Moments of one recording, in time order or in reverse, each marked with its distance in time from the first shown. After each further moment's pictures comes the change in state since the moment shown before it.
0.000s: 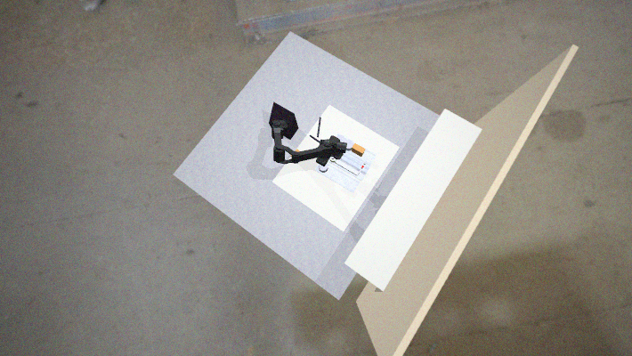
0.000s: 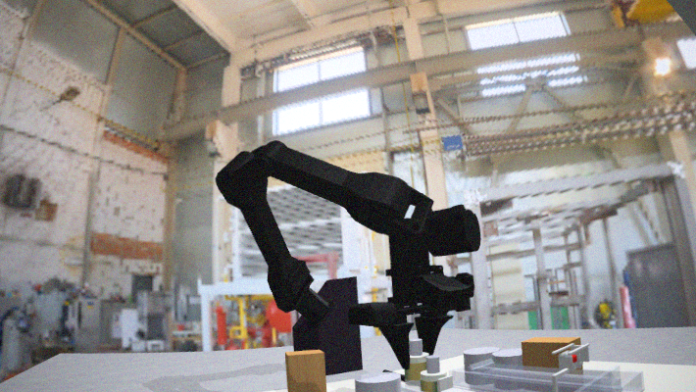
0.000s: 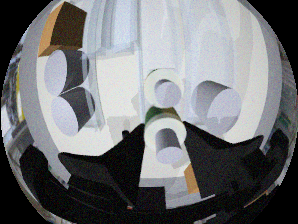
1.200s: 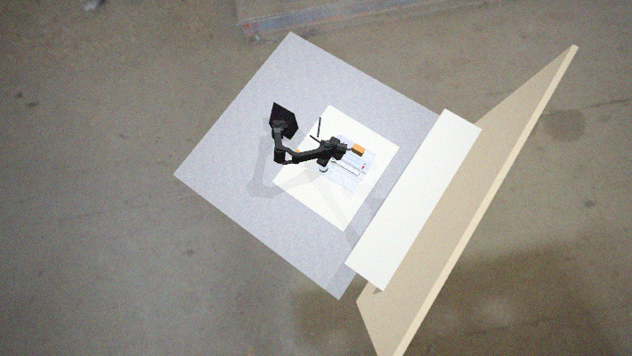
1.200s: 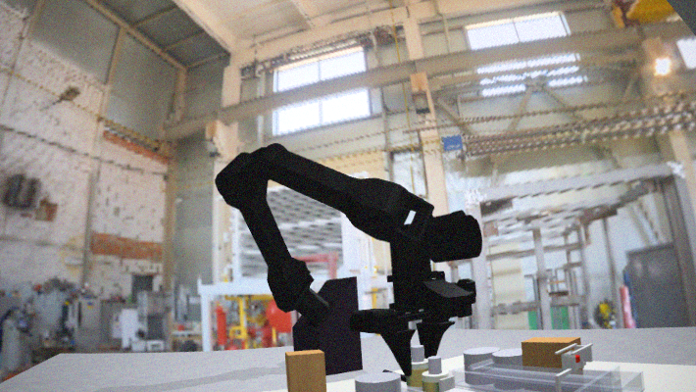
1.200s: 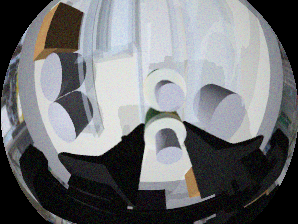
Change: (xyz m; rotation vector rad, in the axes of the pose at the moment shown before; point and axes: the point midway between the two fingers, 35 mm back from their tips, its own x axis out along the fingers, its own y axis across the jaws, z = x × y) arm 0.009 0.000 0.003 0.004 -0.007 0.001
